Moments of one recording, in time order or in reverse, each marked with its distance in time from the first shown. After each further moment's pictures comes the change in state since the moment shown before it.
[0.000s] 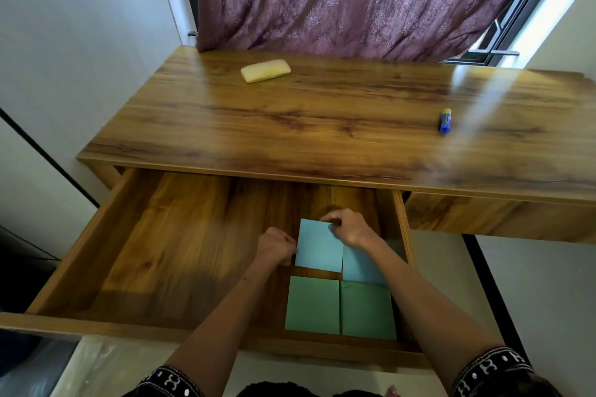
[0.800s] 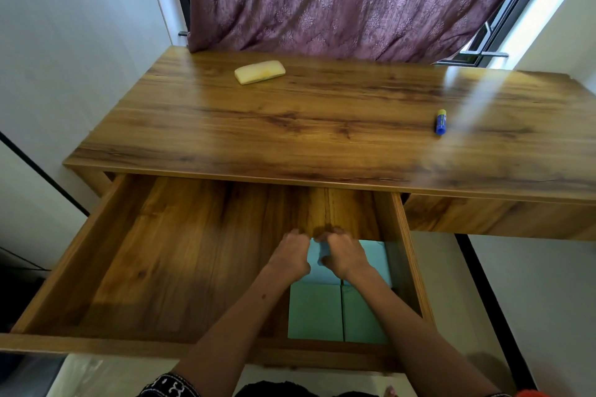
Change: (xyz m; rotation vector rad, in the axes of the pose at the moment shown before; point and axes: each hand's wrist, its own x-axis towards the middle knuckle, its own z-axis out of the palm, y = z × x) left_hand 0.001 0.003 0.019 0.672 -0.008 0.547; right_hand -0.019 0.003 0.036 -0.442 0.070 -0.062
